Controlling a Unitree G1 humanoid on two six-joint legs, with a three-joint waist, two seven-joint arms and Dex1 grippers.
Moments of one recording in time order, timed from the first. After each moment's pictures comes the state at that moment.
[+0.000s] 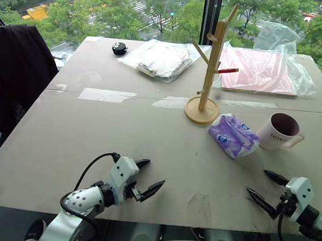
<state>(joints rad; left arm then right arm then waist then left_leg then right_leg) 0.37 0.56 -0.04 -0.46 -0.32 0.23 -0.72 0.49 -0.57 -0.24 -0.22 0.39 -0.05 0.85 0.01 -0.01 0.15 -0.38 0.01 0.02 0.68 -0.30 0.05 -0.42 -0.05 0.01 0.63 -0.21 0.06</state>
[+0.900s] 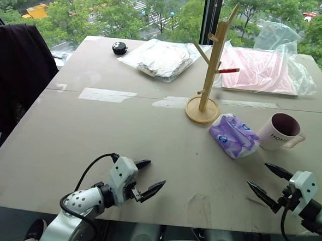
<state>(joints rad) 0.35 0.56 -0.04 -0.46 -0.36 0.23 -0.76 0.42 -0.59 -0.27 -0.28 0.45 -0.04 0.89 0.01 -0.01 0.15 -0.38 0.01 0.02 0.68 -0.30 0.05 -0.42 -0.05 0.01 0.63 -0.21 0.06</state>
